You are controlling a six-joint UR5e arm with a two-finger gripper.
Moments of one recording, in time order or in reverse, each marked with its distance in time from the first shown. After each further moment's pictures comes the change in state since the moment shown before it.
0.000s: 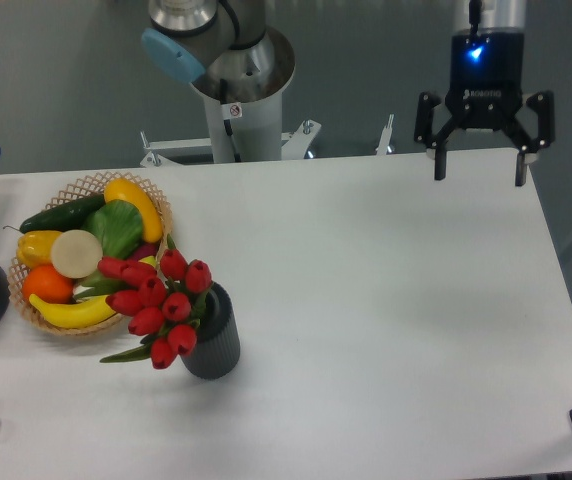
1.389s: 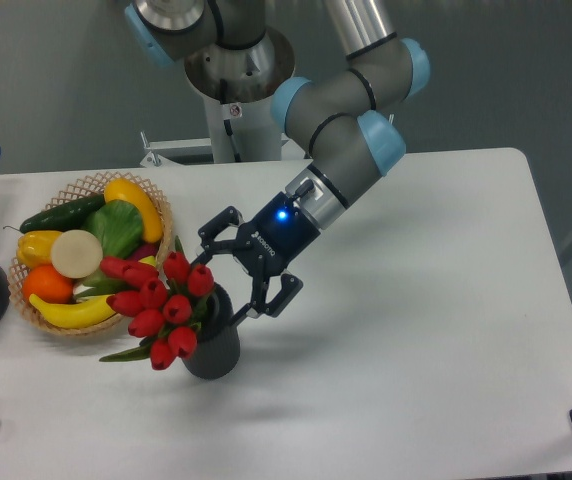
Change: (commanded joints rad) arm -0.376 -0.314 -0.141 0.251 -0.594 -0.263
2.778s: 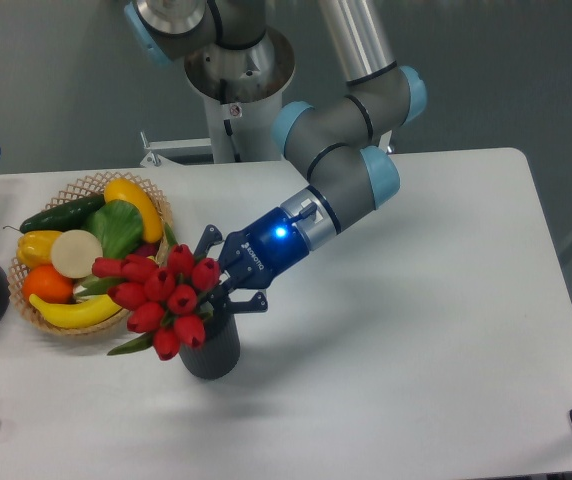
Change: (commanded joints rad) arm -0.038 -0.118 -0.066 0.000 -0.368 -0.086
